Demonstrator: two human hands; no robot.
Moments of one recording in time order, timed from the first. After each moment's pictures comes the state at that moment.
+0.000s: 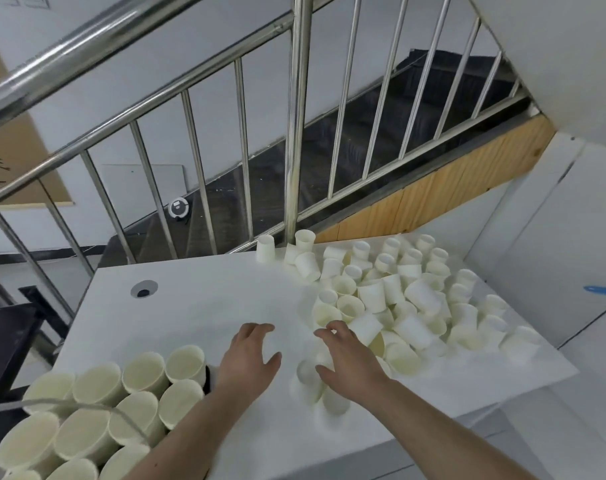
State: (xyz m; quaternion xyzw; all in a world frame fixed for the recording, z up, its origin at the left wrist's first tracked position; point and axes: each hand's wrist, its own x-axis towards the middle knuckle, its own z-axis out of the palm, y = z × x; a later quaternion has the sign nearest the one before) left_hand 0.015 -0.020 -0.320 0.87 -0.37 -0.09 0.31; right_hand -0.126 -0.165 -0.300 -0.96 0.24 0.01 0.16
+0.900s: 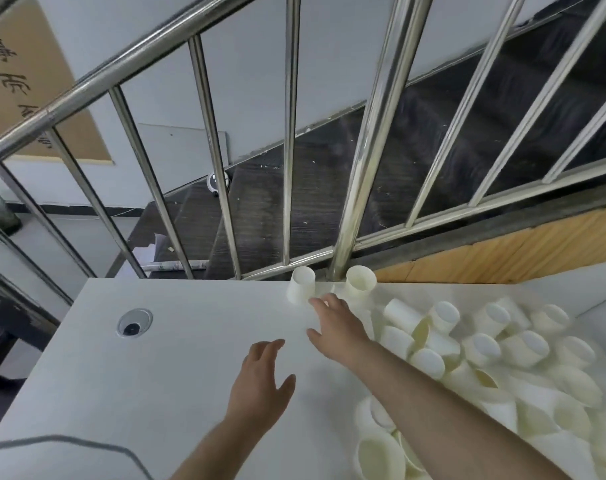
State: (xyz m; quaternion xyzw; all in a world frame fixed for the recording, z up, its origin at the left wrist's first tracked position) left_hand 0.180 -0.154 -0.377 0.90 -0.26 -0.14 0.31; right_hand 0.170 -0.336 -0.352 -0.97 0.18 0.07 0.16
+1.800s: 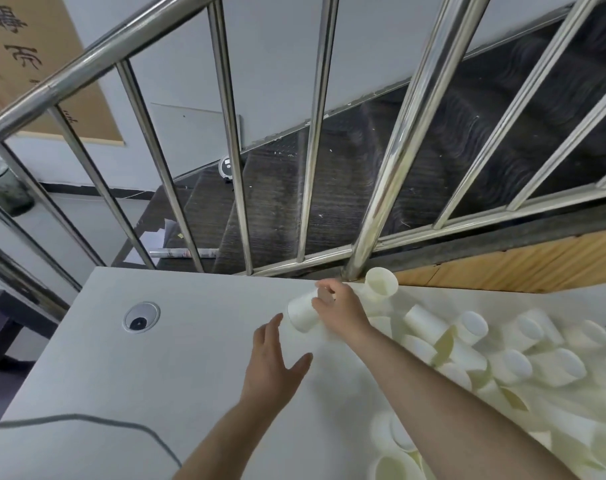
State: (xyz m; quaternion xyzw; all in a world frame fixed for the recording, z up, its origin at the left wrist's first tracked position) left_hand 0.213 -0.173 -0.381 0.87 -0.17 -0.15 0.43; right_hand 0.229 -0.344 -0.370 -0.84 0.31 -0.04 0.43
